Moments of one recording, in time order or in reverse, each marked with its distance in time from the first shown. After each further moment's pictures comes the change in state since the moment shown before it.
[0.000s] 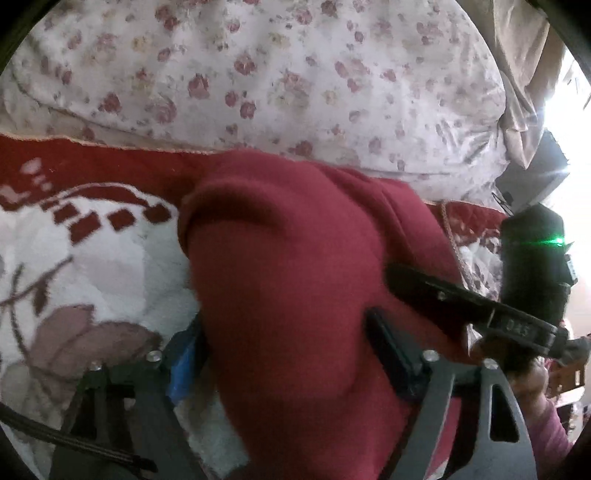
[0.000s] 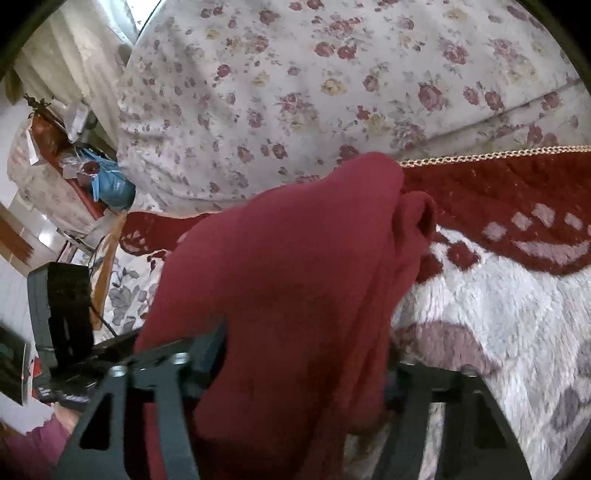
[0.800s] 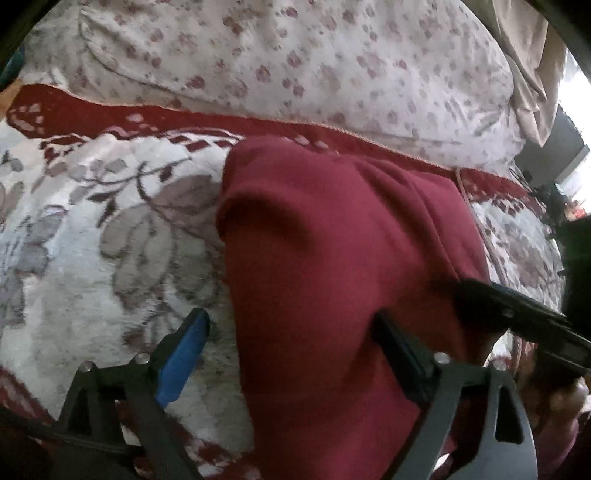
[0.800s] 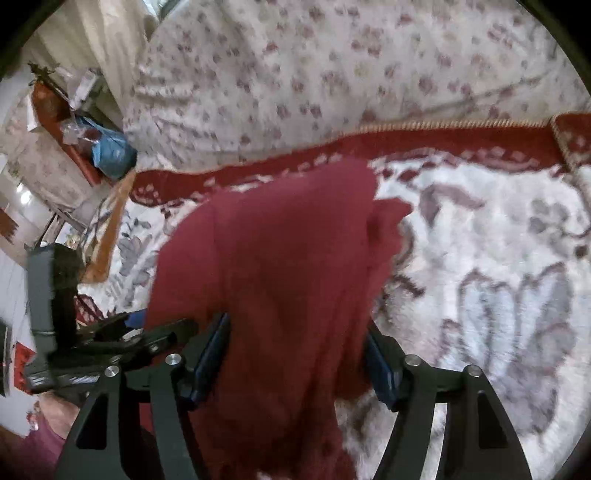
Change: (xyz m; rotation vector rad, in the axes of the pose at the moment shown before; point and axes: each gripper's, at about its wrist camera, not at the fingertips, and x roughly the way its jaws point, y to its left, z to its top) left arm -0.099 0.001 -0.101 -0.030 0.023 0.177; right arm -0.070 0.098 -0.099 -0.040 0.022 -0.129
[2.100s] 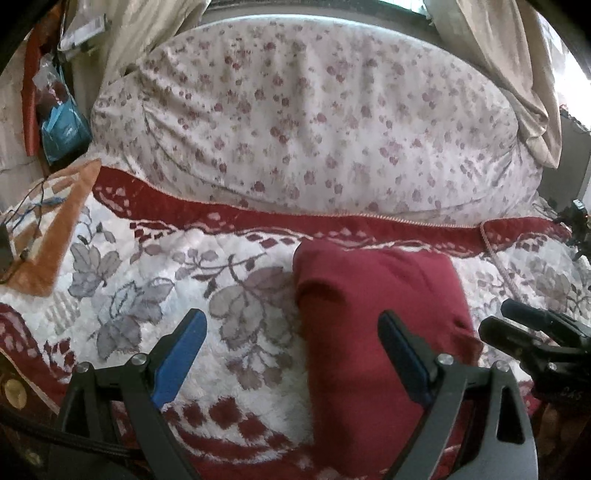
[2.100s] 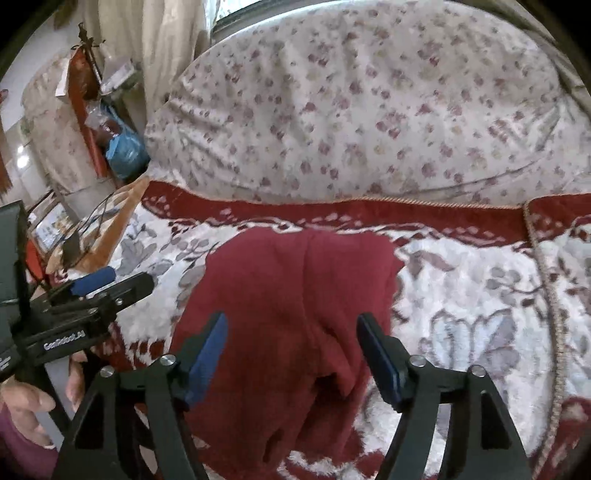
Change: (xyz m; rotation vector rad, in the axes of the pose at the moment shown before) left arm -0.099 -0.019 -0.011 0.049 -0.342 0.243; right arm -0.055 0.057 -0.019 -0.175 -0.192 -0.128
